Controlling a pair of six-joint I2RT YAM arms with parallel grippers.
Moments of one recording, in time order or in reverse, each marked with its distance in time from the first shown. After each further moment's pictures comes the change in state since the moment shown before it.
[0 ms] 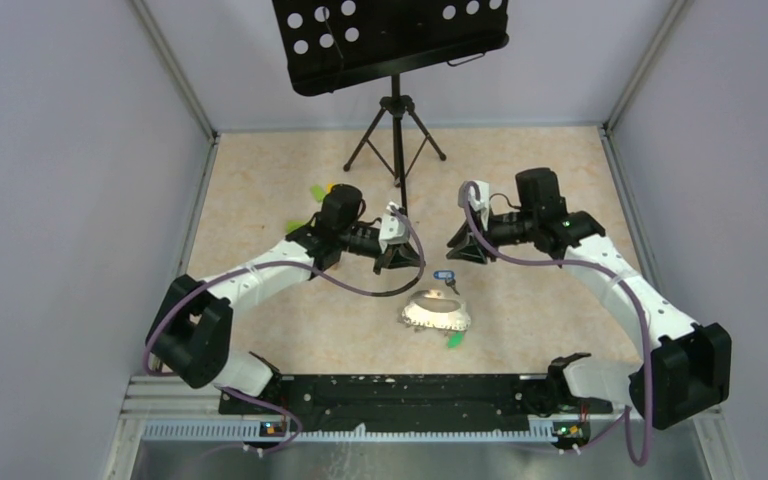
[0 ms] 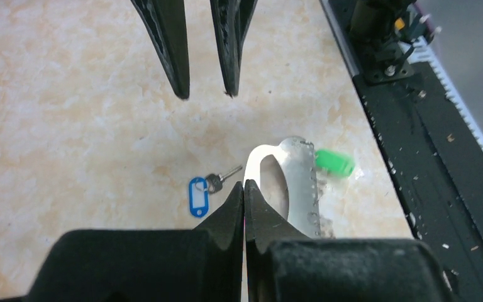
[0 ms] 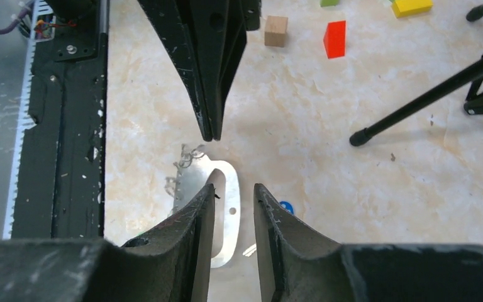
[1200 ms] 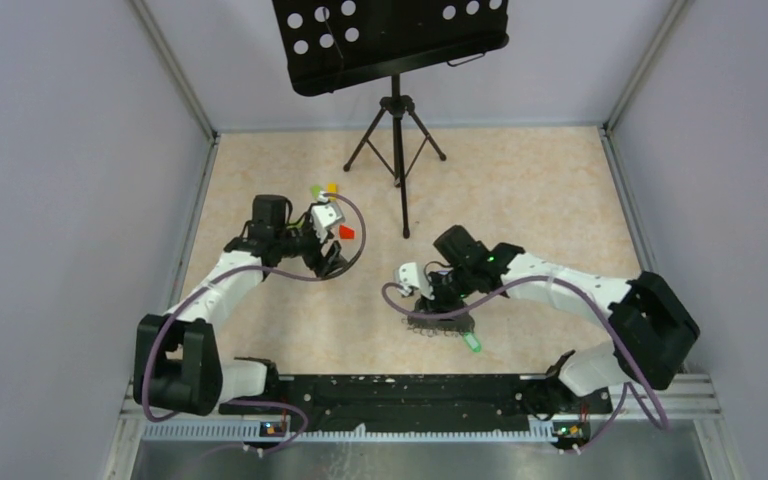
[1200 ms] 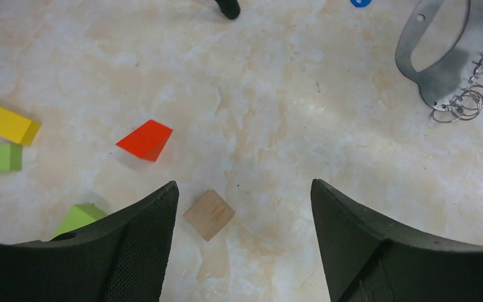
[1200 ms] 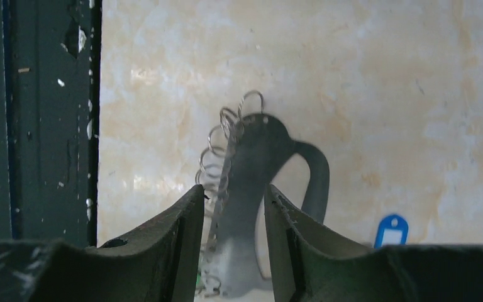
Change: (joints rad) left arm 0.431 -0.170 -0.152 -0.376 -0.314 0.204; right arm 0.406 0.163 -0.155 -0.024 0.433 -0.132
